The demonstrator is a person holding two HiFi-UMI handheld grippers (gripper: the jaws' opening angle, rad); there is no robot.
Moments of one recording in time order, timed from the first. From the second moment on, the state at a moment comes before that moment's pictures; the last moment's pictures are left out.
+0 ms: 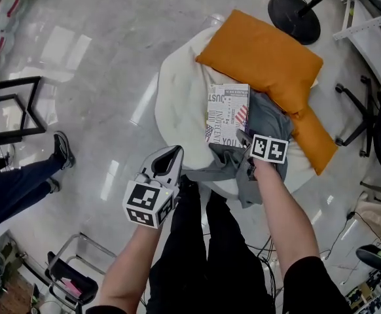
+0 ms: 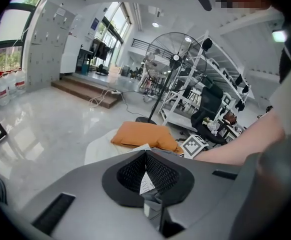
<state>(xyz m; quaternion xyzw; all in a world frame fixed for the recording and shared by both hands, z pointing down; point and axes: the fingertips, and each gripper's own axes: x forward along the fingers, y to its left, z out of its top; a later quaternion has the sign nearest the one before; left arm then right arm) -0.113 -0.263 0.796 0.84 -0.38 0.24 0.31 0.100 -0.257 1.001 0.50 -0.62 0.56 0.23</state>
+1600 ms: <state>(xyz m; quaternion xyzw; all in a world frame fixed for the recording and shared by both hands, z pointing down) -0.236 -0.082 0.411 0.88 -0.41 0.14 0.18 -0.057 -0.058 0.465 0.51 -0.81 0.27 0.08</state>
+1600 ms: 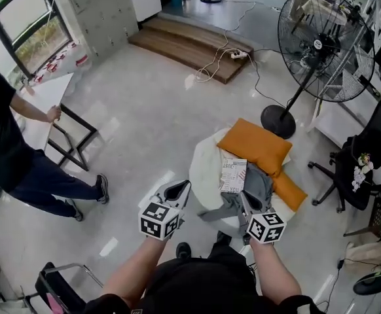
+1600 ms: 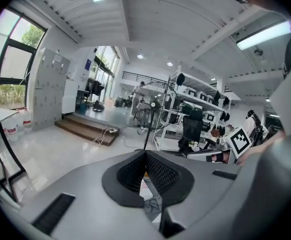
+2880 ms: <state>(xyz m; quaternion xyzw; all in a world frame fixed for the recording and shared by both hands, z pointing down) -0.160 0.000 0.305 0.92 -0.38 0.08 0.10 0.082 0.095 0.316 0.62 -0.77 0.12 0.01</state>
